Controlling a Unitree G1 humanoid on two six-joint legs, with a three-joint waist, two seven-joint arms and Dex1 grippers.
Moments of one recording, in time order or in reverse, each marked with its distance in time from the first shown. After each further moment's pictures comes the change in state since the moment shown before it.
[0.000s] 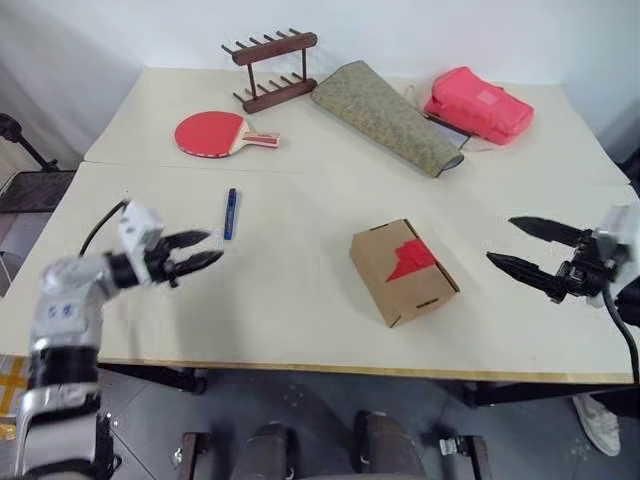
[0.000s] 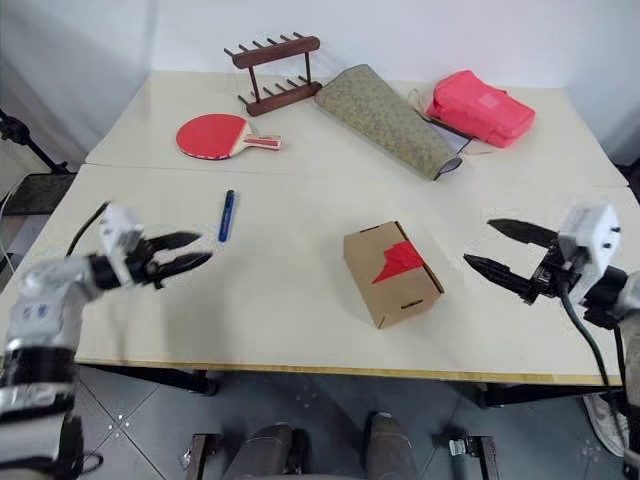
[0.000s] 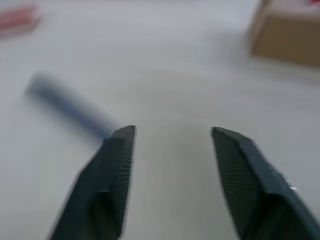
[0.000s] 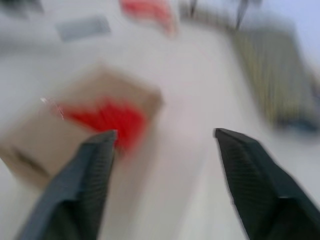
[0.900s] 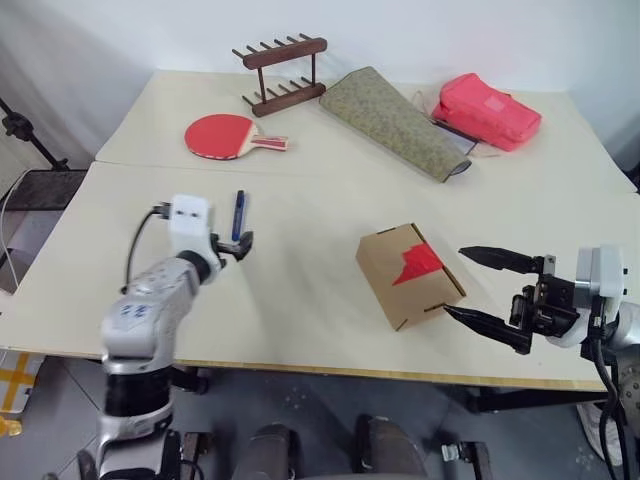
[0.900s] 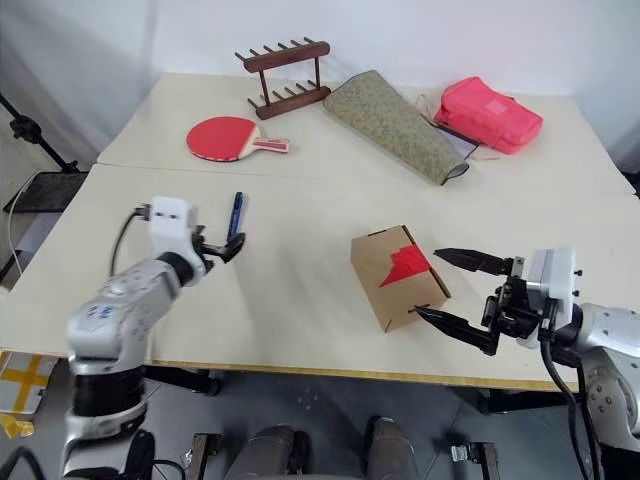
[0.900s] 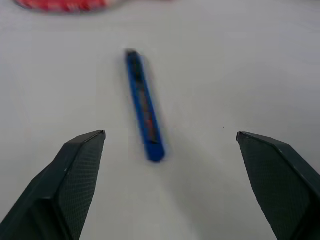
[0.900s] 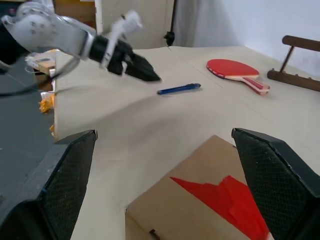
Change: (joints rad) left arm -0.129 -0.401 -0.179 -0.547 0.101 0.741 1.009; right arm 0.135 0.053 0.107 -0.178 0.132 -0.024 0.056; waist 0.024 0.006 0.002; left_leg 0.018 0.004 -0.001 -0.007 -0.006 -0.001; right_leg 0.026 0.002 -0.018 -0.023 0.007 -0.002
